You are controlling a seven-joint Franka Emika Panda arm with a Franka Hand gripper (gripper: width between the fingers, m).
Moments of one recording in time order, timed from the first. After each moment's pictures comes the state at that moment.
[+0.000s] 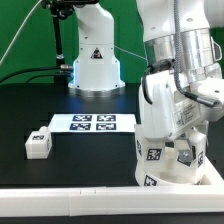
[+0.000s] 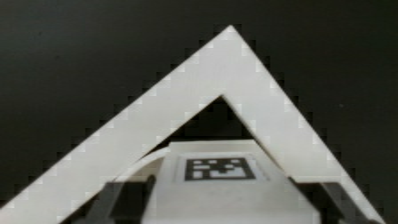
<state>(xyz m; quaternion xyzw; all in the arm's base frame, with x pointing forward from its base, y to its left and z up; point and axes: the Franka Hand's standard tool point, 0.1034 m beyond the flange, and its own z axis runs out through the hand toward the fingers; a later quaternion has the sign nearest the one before) 0.641 0.115 0.066 -0.43 0.89 0.04 0.14</state>
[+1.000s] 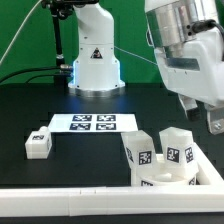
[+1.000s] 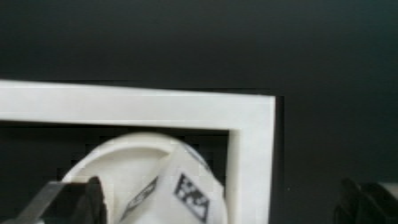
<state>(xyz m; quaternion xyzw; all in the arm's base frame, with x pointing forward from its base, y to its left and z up) 0.632 0.123 0.105 -0.76 0.64 0.02 0.14</state>
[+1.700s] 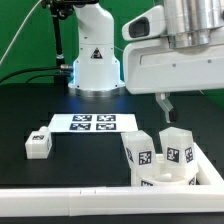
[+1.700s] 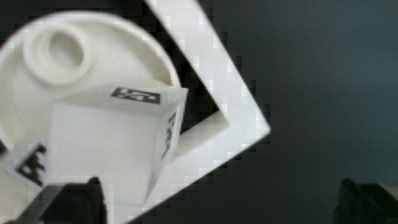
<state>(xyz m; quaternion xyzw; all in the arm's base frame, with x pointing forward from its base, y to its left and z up) 0.635 0.124 0.109 -0.98 0.16 -0.04 0.08</state>
